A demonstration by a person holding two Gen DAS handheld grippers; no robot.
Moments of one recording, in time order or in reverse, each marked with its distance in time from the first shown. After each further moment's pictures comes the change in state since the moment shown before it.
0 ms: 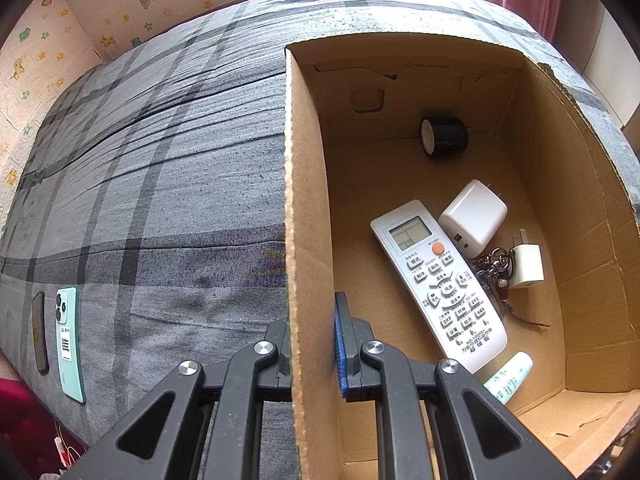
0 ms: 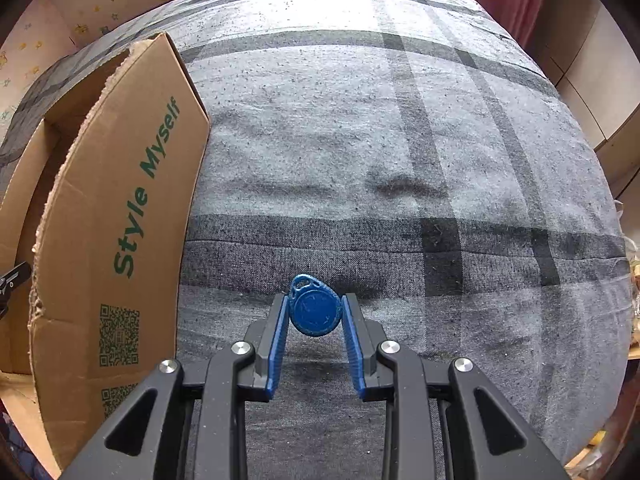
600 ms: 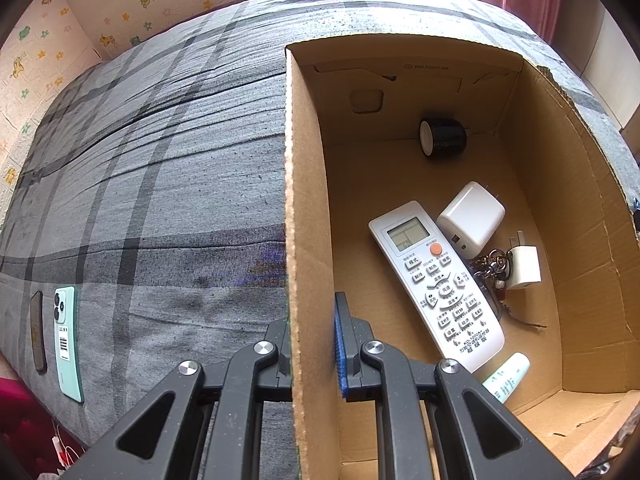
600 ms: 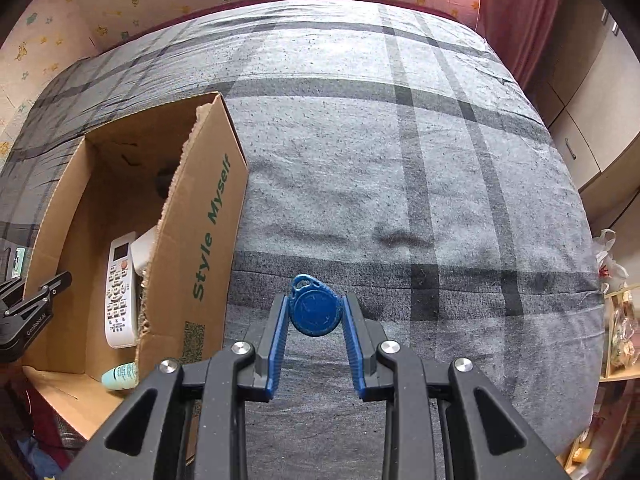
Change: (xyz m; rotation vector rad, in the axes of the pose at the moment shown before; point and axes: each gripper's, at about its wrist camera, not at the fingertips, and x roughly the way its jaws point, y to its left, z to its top) left arm -0.001 0.000 0.001 -0.004 0.001 -0.008; right arm -0.060 0.021 0.018 -0.060 -0.066 0.001
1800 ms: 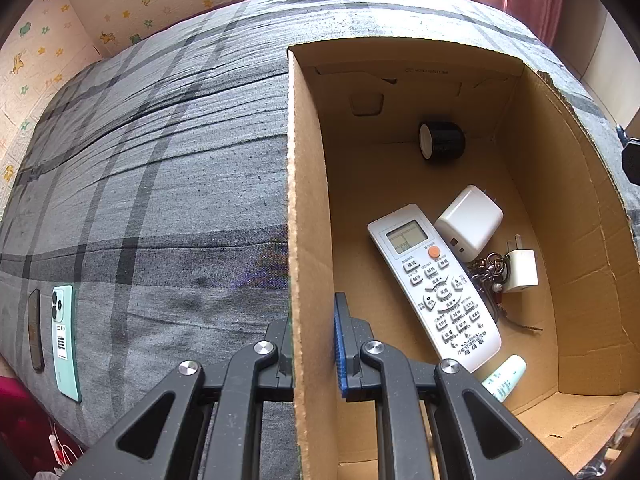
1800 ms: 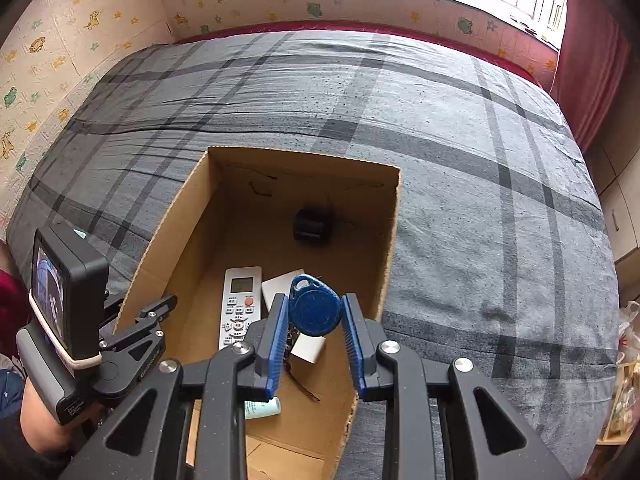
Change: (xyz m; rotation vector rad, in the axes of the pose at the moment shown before) left arm 0.001 0.004 0.002 -0.007 0.001 -0.011; right arm -0.031 0.119 0.035 -0.188 -0.064 0.148
